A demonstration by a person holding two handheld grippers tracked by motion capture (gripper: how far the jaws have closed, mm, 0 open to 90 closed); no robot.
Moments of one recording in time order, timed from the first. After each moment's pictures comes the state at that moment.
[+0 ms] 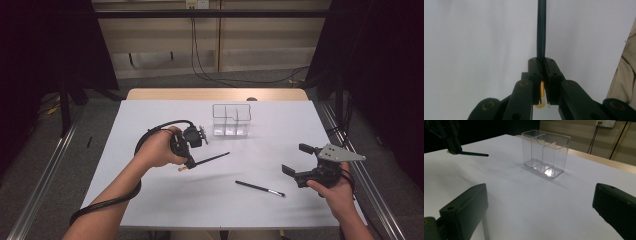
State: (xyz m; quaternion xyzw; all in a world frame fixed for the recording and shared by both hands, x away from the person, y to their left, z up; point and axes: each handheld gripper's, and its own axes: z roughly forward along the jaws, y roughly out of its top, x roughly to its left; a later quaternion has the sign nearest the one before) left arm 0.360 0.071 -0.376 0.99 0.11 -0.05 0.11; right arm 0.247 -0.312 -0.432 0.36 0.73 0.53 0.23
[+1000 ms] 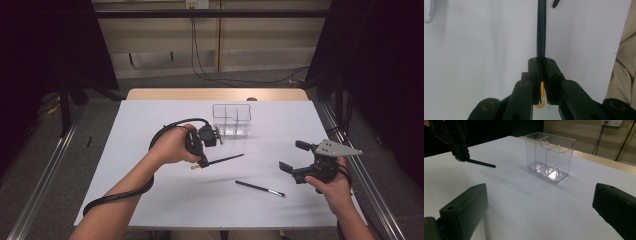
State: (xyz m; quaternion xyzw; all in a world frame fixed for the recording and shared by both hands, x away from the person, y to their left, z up) left arm 0.361 0.035 -0.373 0.99 0.07 -0.06 0.11; right arm 0.258 -0.307 -0.428 0.35 0.74 0.54 0.21
